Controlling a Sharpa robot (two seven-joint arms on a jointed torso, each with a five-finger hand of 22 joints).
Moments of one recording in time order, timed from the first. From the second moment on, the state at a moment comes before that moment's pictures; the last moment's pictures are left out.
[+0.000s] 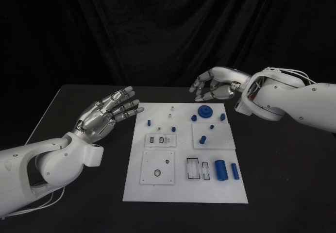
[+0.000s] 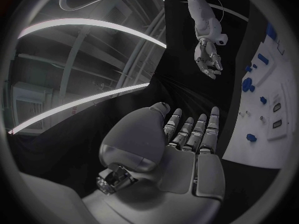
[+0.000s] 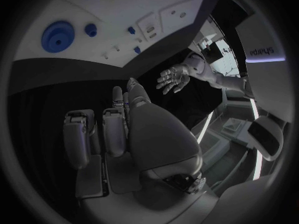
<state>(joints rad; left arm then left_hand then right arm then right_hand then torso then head) 1.28 -1.12 -0.20 1.77 0.13 0.07 0.68 1.40 0.22 0.13 0.23 0.54 0.43 0.11 0.11 0.06 0.14 0.19 0.25 0.04 0.22 0.27 0.24 0.05 0.10 0.35 0.29 0.23 0.10 1.58 -0.82 -0.25 1.47 -1.17 -0.25 0.21 1.60 0.11 -0.19 0.14 0.31 0.72 0.07 0.42 0.07 0.80 0.07 0.69 0.13 1.47 -0.02 1.47 1.20 0.02 1.47 0.09 1.57 1.31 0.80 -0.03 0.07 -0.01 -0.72</state>
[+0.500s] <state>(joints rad) 1.28 -1.10 -0.20 1.75 0.14 0.07 0.68 1.38 0.21 0.17 0.21 0.54 0.42 0.12 0.11 0.06 0.08 0.14 0.17 0.03 0.19 0.29 0.23 0.04 0.08 0.29 0.29 0.19 0.08 1.58 -0.81 -0.25 1.48 -1.54 -0.26 0.10 1.60 0.01 -0.01 0.17 0.29 0.83 0.05 0.27 0.09 0.78 0.07 0.65 0.19 1.26 -0.02 1.26 0.80 0.03 1.39 0.09 1.49 1.31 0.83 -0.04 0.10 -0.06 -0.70</state>
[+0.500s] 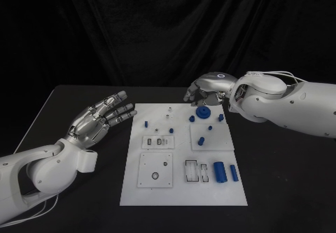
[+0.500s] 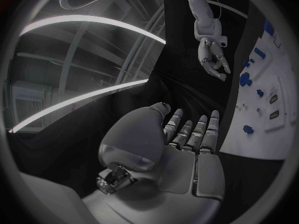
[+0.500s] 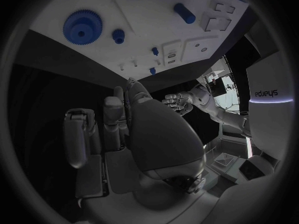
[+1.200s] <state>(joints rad) 1.28 -1.09 -0.21 1.73 0.14 0.09 0.68 1.36 0.20 0.20 0.20 0.54 0.42 0.13 0.11 0.06 0.07 0.13 0.15 0.03 0.22 0.29 0.26 0.05 0.08 0.29 0.29 0.18 0.07 1.52 -0.81 -0.25 1.45 -1.59 -0.22 0.08 1.48 -0.09 0.21 0.17 0.18 0.84 0.07 0.15 0.14 0.70 0.08 0.52 0.18 1.44 -0.02 1.44 1.11 0.06 1.39 0.09 1.46 1.31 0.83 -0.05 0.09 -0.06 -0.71</state>
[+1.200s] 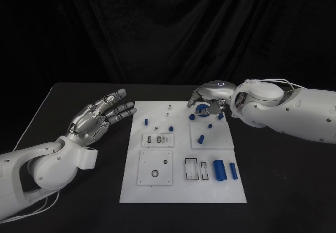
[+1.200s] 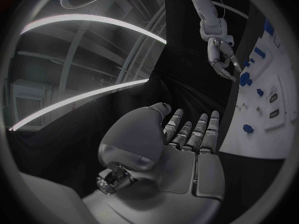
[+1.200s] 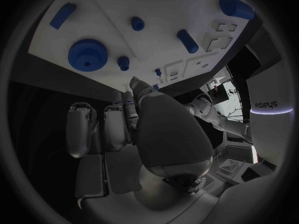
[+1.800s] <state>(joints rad) 1.28 -1.09 -0.21 1.72 0.14 0.11 0.68 1.35 0.20 0.21 0.19 0.54 0.42 0.13 0.11 0.06 0.07 0.14 0.16 0.03 0.22 0.29 0.26 0.05 0.08 0.29 0.29 0.18 0.07 1.48 -0.77 -0.25 1.40 -1.64 -0.21 0.06 1.46 -0.09 0.26 0.13 0.20 0.82 0.07 0.12 0.14 0.74 0.09 0.44 0.14 1.46 -0.02 1.44 1.09 0.05 1.40 0.09 1.45 1.31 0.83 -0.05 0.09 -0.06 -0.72</state>
